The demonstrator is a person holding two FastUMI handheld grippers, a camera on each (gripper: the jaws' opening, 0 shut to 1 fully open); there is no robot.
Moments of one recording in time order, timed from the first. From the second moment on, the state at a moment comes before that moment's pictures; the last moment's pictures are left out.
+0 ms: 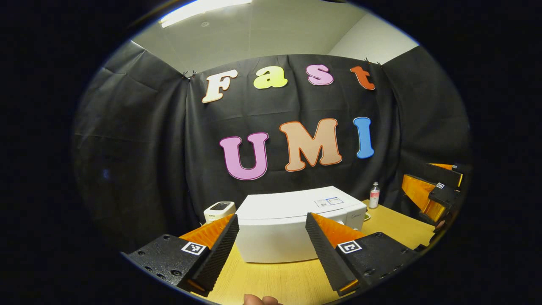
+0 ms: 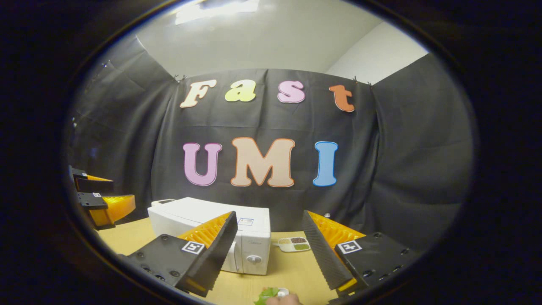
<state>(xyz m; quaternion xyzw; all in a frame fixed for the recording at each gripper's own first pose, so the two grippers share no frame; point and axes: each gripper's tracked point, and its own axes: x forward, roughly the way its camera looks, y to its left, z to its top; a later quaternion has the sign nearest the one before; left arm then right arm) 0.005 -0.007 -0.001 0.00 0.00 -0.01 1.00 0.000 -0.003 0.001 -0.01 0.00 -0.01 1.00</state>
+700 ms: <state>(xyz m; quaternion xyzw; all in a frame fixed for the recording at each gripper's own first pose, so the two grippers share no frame) 0.047 -0.077 -0.062 -0.05 0.08 -0.09 0.99 -0.017 -0.061 -0.001 -0.03 0.01 -0.06 1.00</state>
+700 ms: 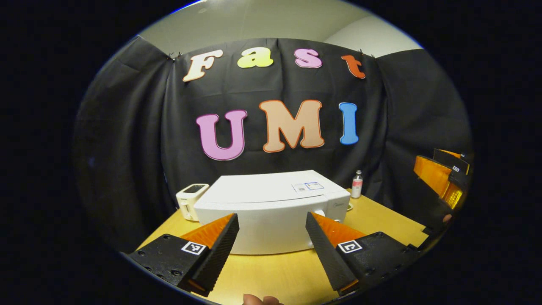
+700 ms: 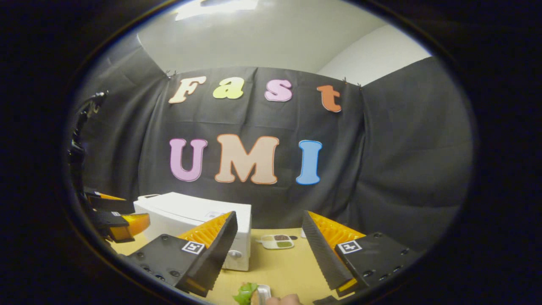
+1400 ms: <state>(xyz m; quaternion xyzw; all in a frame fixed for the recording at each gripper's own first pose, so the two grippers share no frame) 0.129 -0.190 -0.201 -0.07 0.26 -0.14 0.95 -0.073 -0.154 0.002 -0.05 0.02 -0.17 0.98</state>
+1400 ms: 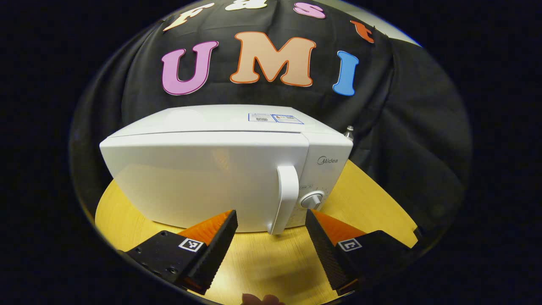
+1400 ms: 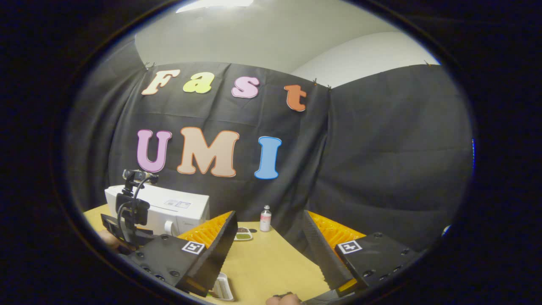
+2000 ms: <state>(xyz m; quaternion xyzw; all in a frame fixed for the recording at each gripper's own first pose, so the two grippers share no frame) 0.146 -0.215 -0.206 -0.01 0.22 -0.15 0.96 -0.081 -0.166 -0.008 -0.06 0.04 -0.17 0.98</state>
